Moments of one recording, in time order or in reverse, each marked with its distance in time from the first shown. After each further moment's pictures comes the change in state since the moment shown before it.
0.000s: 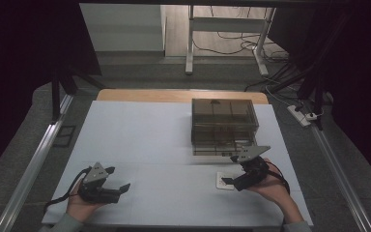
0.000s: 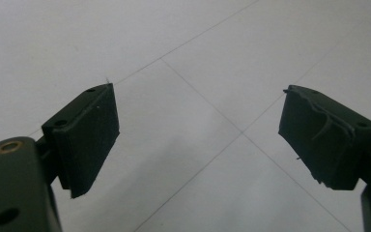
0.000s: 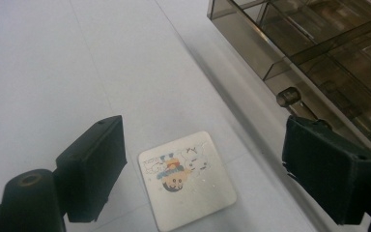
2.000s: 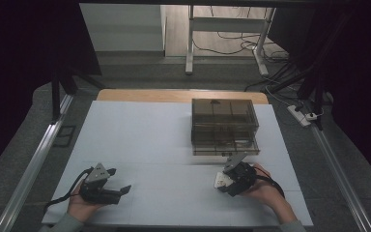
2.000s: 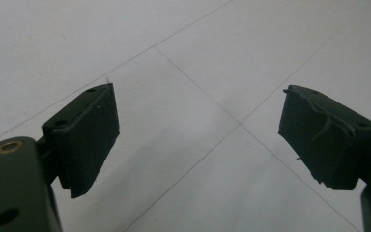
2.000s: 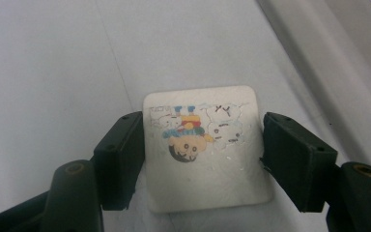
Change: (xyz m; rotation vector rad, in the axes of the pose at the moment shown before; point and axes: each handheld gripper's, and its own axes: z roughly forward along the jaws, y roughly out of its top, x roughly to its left) left arm 0.001 -0.003 0.005 0.033 -0.007 0.004; right arm 0.008 -0.011 0.043 0.242 0.053 -0.084
